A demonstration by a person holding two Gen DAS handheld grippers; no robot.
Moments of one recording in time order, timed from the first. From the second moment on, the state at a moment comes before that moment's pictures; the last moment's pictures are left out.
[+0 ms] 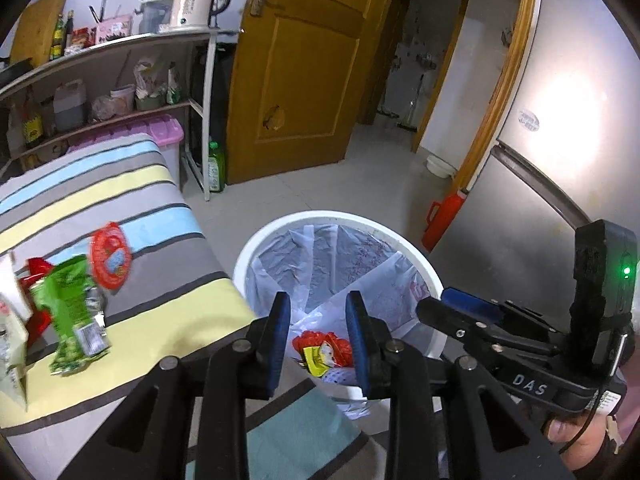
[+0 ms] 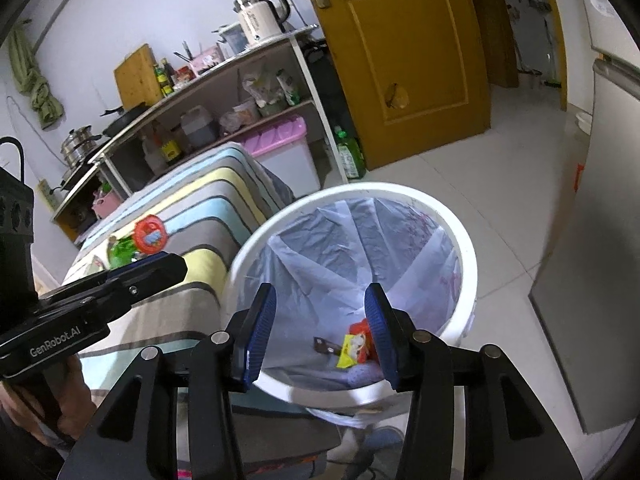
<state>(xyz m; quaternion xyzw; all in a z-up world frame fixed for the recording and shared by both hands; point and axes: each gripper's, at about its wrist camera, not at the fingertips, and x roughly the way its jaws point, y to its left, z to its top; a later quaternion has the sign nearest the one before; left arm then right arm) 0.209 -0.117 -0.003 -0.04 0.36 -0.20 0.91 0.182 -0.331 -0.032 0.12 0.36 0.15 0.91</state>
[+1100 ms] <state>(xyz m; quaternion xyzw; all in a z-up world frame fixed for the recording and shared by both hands) 0.096 0.020 0.015 -0.09 0.28 -0.06 0.95 0.117 -0.216 0.015 0.05 0.32 0.28 0.90</state>
